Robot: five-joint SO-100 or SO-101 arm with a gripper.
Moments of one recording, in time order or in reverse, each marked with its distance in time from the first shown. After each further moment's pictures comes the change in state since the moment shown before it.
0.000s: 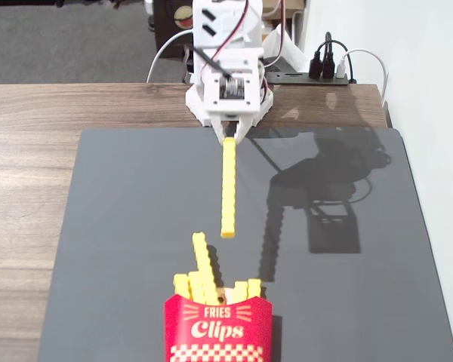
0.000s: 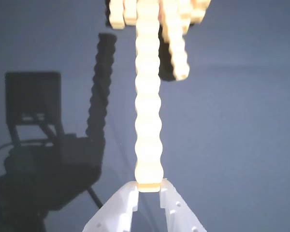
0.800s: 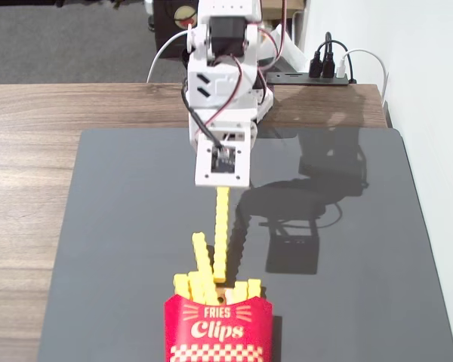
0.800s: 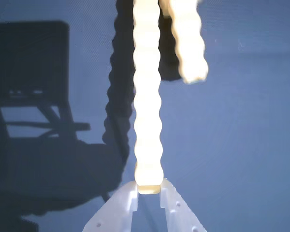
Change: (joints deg) arm 2.2 -19.2 8.0 -17.9 0.1
